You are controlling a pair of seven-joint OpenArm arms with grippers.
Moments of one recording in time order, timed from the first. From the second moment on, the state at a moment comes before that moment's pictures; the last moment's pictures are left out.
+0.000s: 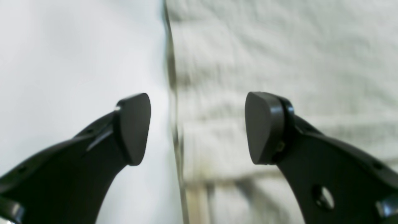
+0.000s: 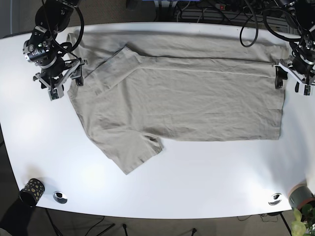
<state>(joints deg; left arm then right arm) 14.0 -15.6 -40.4 92.6 -16.7 -40.1 36.4 -10.9 8.2 33.7 104.5 13.3 39.9 -52.8</state>
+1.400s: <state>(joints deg) -22.5 -14.8 -35.8 56.6 6.4 -40.0 27.2 28.8 16.4 21.9 49.5 3.2 39.9 -35.6</state>
